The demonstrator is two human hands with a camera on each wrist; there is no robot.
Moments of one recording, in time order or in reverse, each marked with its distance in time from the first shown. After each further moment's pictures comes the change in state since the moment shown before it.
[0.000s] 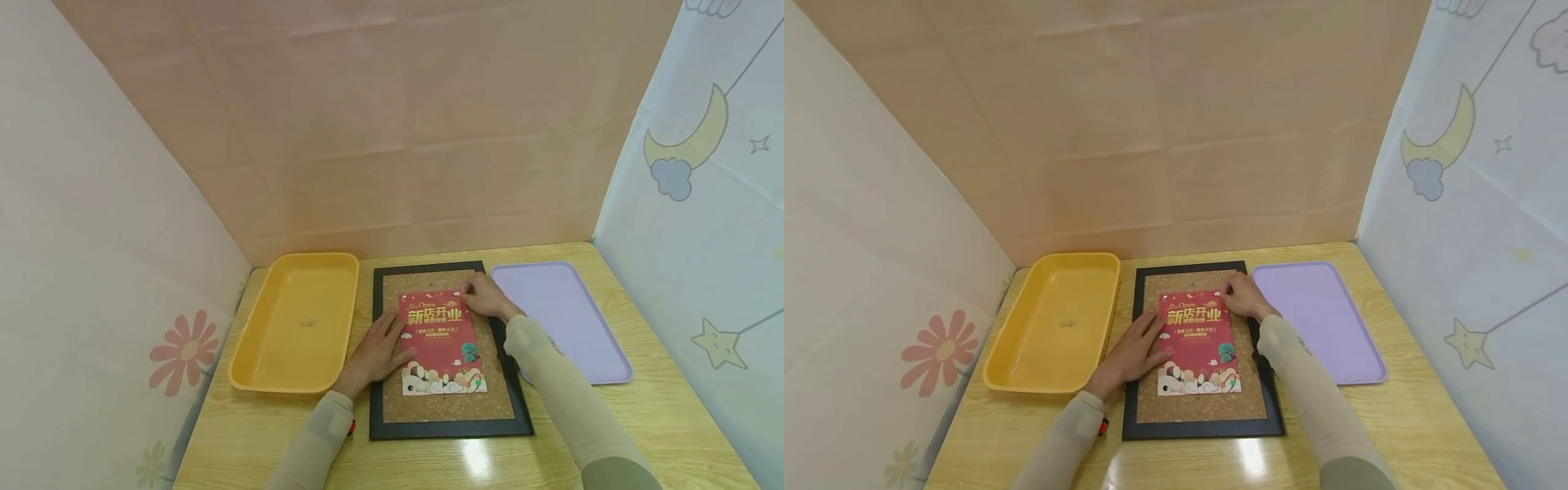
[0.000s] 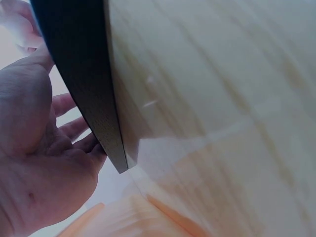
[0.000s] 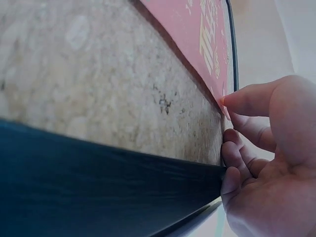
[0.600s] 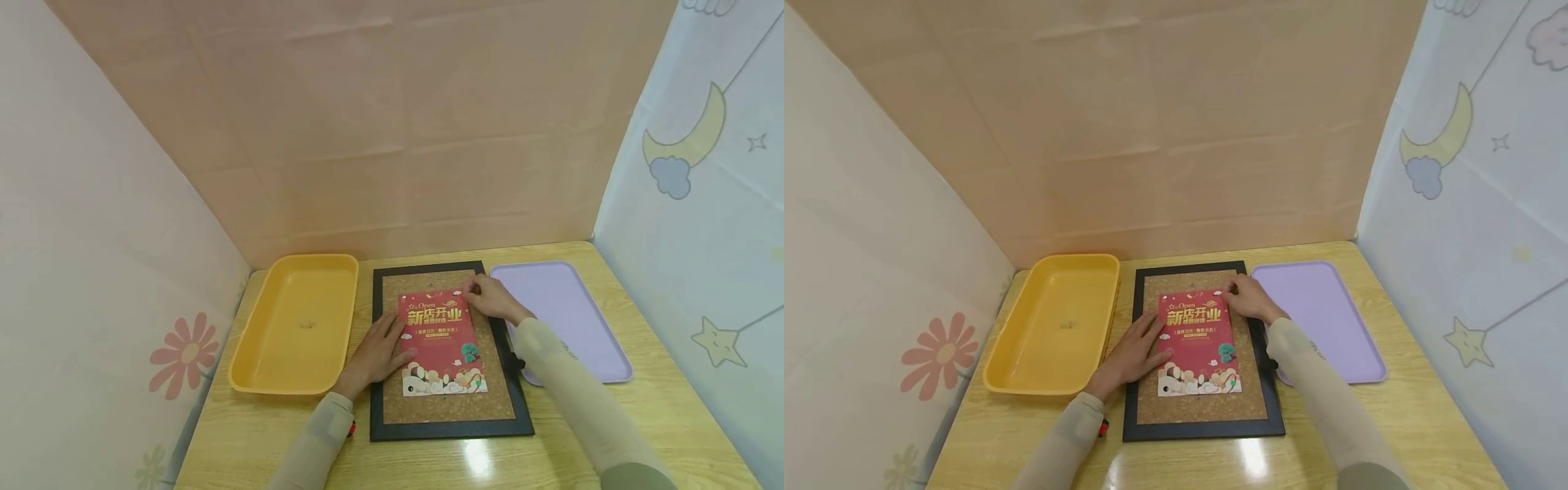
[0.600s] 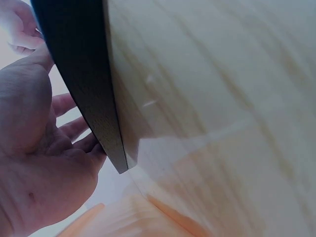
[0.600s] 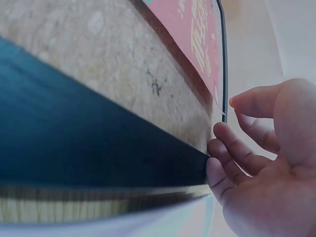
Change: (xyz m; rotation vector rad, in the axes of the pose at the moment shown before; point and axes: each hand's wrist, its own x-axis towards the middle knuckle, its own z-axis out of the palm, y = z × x) left_hand 0.000 -0.001 0.001 0.002 -0.001 0.012; right_hand -0.014 0.001 -0.010 0.055 -0.025 0.046
